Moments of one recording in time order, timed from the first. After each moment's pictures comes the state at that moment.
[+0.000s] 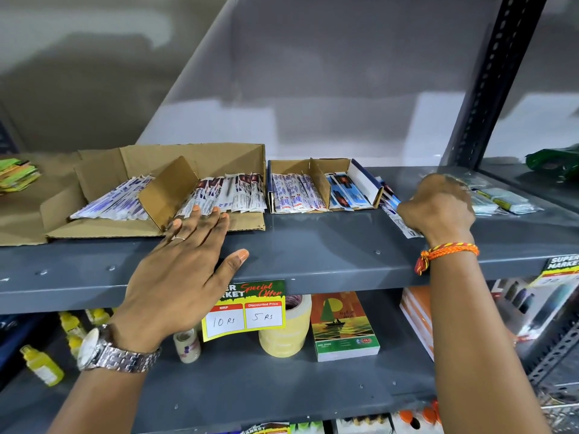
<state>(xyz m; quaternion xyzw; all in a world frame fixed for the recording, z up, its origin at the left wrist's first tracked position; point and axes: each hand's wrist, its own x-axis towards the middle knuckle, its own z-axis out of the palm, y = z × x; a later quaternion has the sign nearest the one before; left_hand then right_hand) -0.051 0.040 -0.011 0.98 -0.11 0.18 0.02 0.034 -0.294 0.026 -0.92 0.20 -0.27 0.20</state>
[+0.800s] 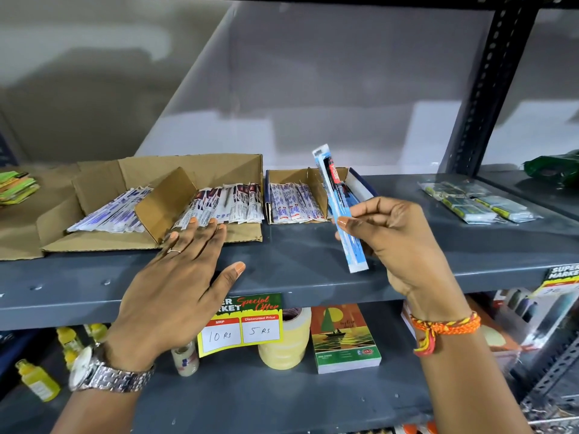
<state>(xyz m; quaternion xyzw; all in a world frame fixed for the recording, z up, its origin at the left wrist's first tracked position) -0.051 0.041 -0.012 0.98 -0.10 0.18 0.03 -0.025 -0.236 0.024 -0.70 -0.05 -0.14 0.70</state>
